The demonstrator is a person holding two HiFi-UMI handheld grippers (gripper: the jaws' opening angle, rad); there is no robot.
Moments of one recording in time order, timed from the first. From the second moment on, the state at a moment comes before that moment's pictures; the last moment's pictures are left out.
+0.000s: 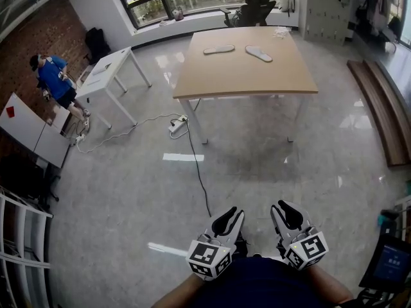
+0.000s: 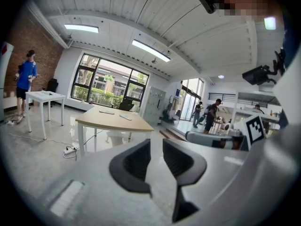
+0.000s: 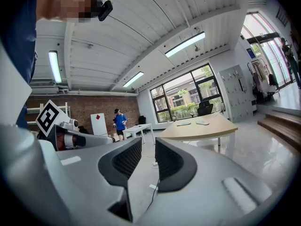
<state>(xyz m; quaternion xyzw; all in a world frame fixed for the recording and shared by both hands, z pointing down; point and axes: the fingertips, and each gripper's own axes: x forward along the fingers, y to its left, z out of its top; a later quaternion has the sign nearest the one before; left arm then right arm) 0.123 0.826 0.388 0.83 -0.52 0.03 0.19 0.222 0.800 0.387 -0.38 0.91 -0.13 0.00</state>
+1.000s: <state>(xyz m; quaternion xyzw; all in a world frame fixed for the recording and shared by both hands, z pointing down) -0.003 0.702 0.403 0.82 -0.52 -0.02 0.23 0.098 0.684 0.400 -0.39 0.91 -0.14 -0.05</state>
